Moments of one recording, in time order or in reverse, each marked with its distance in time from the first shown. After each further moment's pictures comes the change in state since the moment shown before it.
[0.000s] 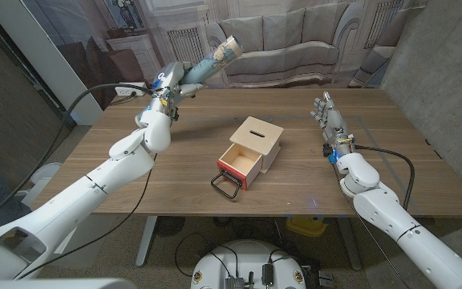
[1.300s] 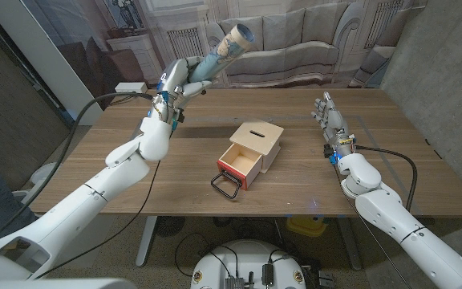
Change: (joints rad) left arm 0.048 -0.044 -0.070 0.088 -0.041 -0.408 0.039; left_hand 0.004 0.004 0.008 0.008 0.000 0.014 -0.007 0.000 -0.003 0.005 -0.005 0.000 0.005 0.000 0.000 0.000 0.000 -0.004 -0.004 0.000 0.000; right arm -0.024 -0.013 0.008 -0.037 -0.004 -0.023 -0.018; right_hand 0.001 0.007 -0.003 -0.003 0.000 0.000 0.000 0.000 0.000 0.000 0.000 0.000 0.000 0.000 0.000 0.000 0.000 0.007 -0.004 -0.010 0.000
